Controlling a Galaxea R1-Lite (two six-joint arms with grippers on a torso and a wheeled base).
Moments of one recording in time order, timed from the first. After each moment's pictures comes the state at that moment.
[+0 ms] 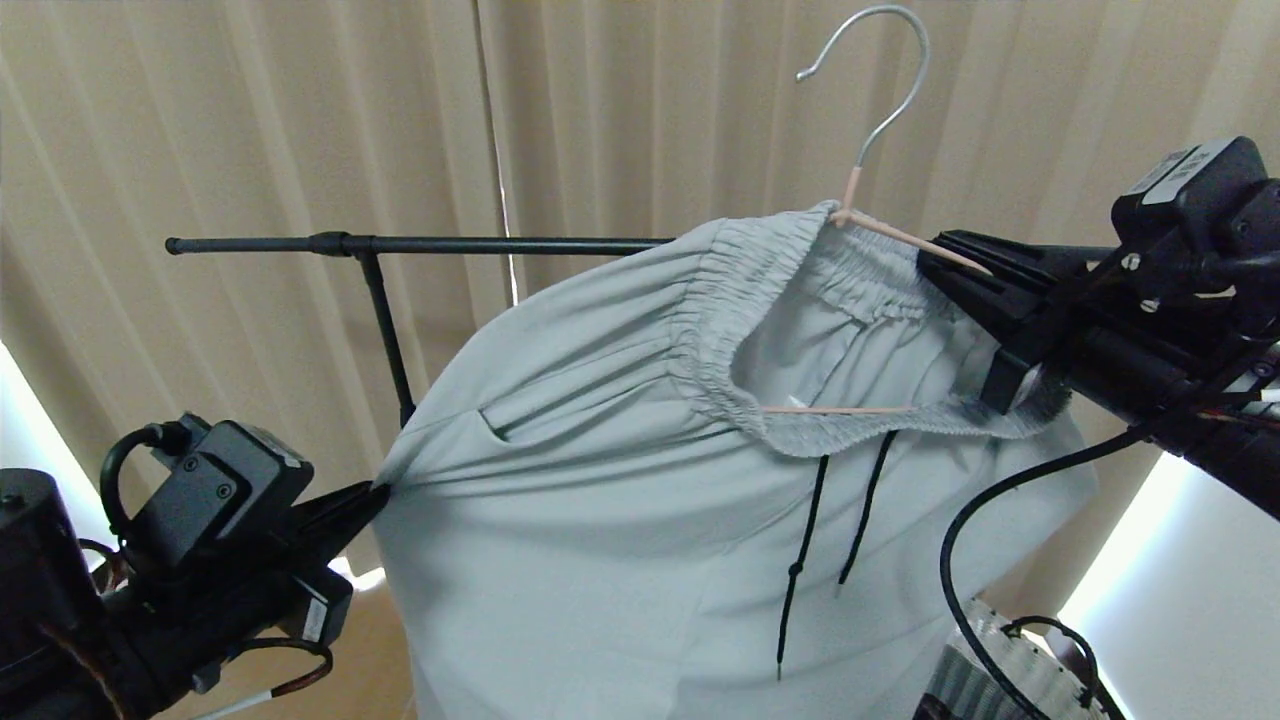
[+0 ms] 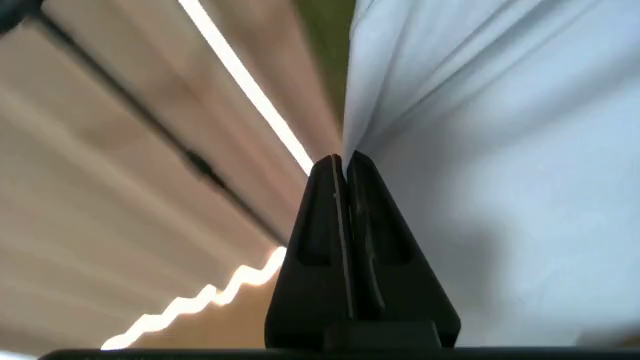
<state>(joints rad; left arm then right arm) -0.37 1.33 -0.25 -0.85 0.07 0.43 0.46 1.44 -0.67 -0.94 0.03 -0.49</state>
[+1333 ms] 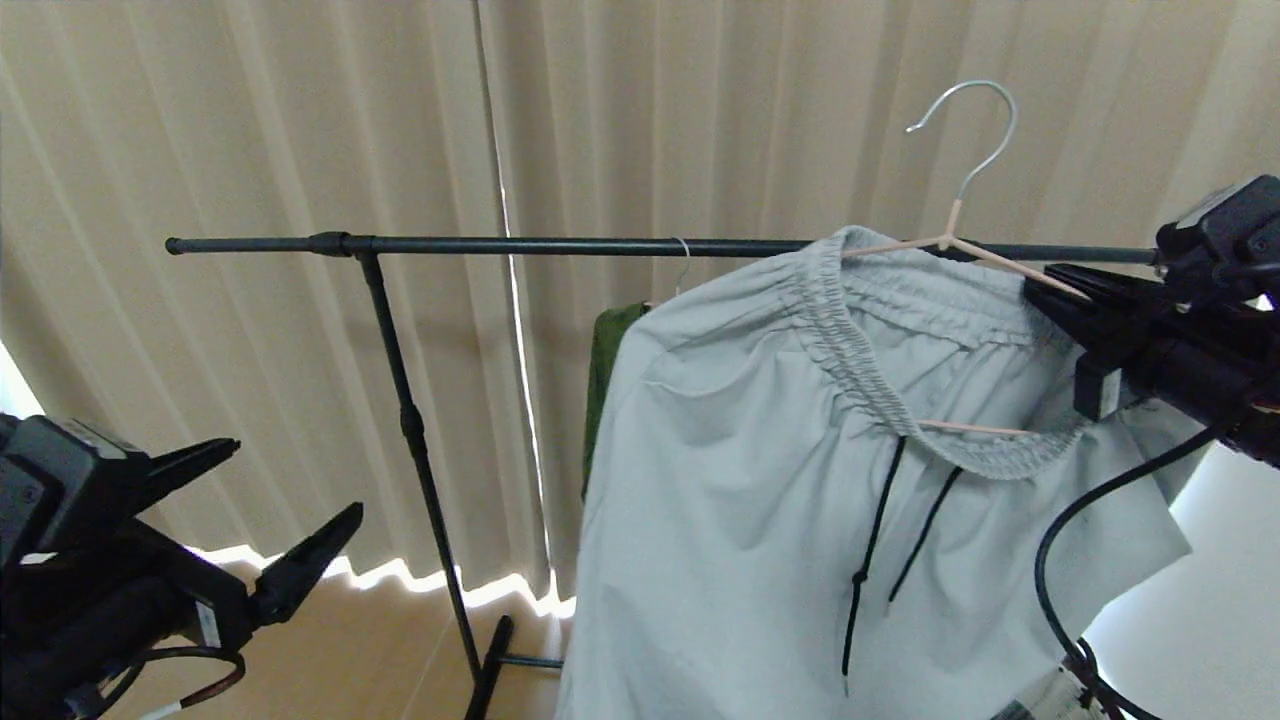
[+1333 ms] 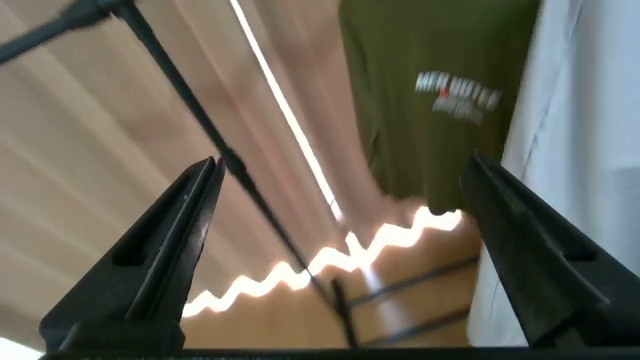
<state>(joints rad) -0.24 1.15 -0.20 -0.85 -0.02 0.34 0.22 1.37 -0.64 -0.77 0.00 -0.52</state>
